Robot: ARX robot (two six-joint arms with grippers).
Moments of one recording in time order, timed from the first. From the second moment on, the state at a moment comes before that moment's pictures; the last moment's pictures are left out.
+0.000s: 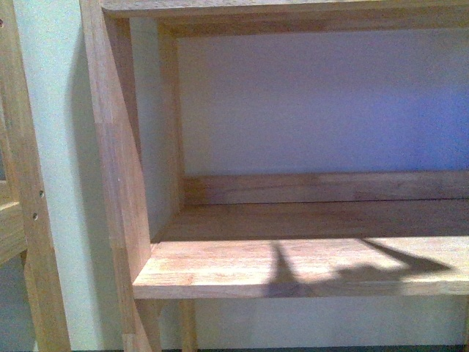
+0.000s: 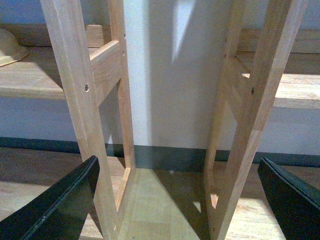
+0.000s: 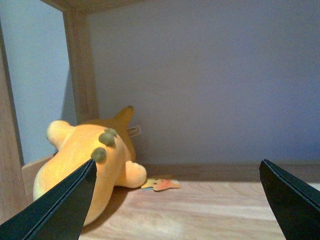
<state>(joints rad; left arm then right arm) 0.00 0.00 0.01 0.00 0.00 0.00 0.24 1.05 1.32 0.21 0.12 0.04</state>
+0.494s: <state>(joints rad) 0.00 0.00 0.01 0.00 0.00 0.00 0.06 0.45 0.69 0.17 -0.04 0.08</state>
